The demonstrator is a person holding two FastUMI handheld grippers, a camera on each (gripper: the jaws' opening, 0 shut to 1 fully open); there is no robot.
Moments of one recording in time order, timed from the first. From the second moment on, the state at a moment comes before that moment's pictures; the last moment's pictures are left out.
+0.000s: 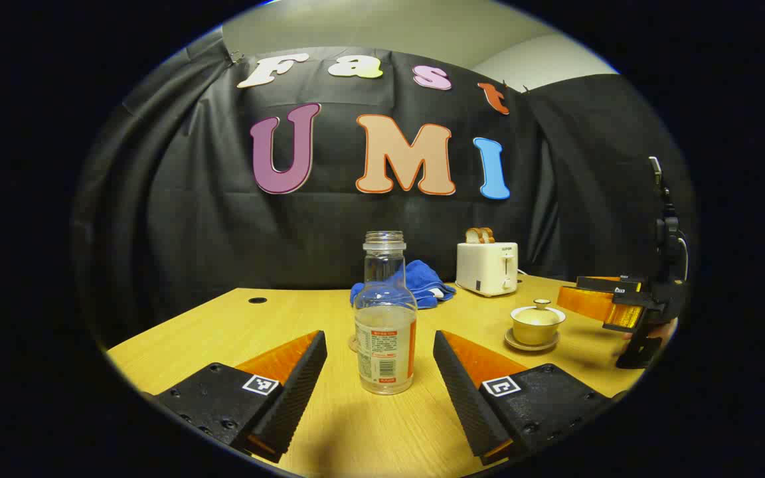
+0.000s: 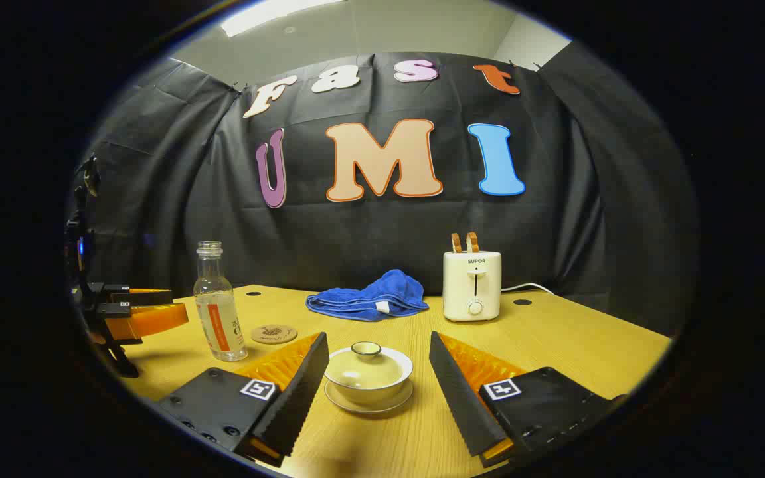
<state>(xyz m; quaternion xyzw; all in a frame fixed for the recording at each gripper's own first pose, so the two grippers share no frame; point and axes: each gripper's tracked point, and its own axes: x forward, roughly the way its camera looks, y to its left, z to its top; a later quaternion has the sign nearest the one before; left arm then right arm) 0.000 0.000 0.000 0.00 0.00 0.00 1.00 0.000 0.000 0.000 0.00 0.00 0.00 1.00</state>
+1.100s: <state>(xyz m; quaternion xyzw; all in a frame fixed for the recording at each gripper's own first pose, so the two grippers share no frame) 0.001 0.010 0.000 0.00 0.00 0.03 1.00 0.000 0.002 0.000 0.00 0.00 0.00 1.00</state>
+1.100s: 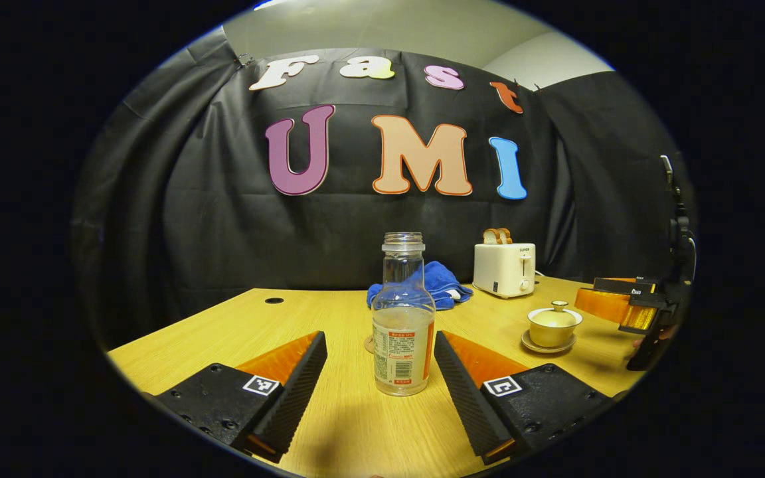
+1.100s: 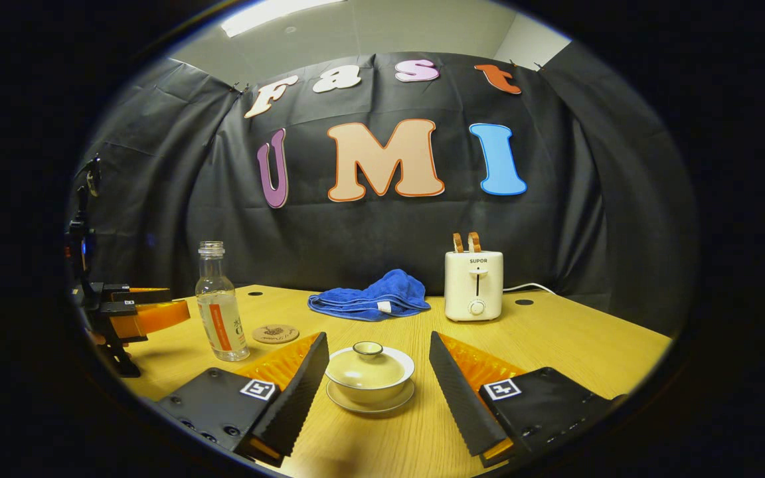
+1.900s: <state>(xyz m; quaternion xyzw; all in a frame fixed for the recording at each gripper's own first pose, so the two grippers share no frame) 0.001 0.010 0.000 0.00 0.00 0.03 1.00 0.006 0.007 -0.001 0.00 0.00 0.02 1.00</state>
